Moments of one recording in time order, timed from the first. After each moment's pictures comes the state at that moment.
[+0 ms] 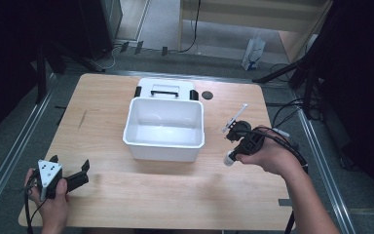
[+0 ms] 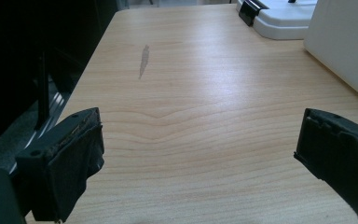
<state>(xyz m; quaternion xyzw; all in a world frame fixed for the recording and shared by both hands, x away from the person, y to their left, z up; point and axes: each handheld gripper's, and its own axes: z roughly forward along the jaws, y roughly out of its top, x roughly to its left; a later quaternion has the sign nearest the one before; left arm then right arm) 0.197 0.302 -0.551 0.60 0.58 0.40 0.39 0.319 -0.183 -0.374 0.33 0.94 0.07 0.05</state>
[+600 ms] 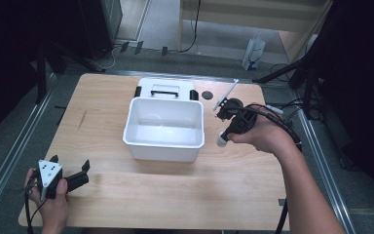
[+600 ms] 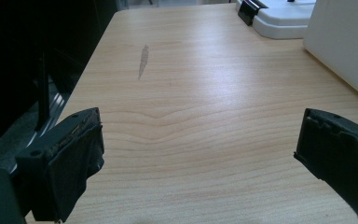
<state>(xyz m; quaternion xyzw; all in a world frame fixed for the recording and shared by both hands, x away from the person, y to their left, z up) 0.197 0.302 -0.551 0.60 0.58 0.40 0.39 0.343 -0.152 -0.329 0.31 0.94 0.09 0.09</state>
